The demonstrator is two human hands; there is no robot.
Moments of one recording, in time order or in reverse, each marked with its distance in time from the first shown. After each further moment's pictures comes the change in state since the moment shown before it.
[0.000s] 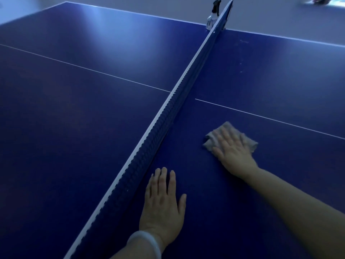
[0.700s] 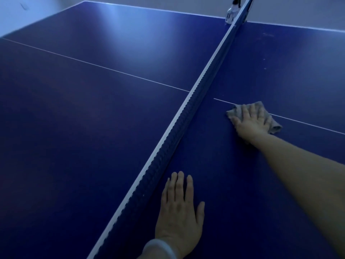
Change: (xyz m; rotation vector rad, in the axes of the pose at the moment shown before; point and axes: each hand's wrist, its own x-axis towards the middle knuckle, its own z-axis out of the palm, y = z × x) left_hand 0.000 -0.002 0.000 0.058 0.070 0.000; right_hand 0.109 0.000 -0.025 0.128 -0.088 0.361
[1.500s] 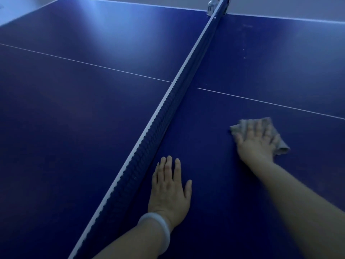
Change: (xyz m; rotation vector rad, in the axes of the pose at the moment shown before) left_hand 0.001 -0.001 0.014 -0.055 -0.022 0.042; right_hand -0.124 0.057 0.027 -0.010 0.084 0.120
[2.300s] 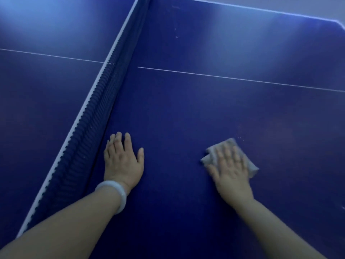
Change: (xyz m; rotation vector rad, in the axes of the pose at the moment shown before) left_hand -0.003 -0.001 0.001 -0.069 0.055 0.008; right_hand -0.215 0.110 0.032 -0.075 0.031 -0.006
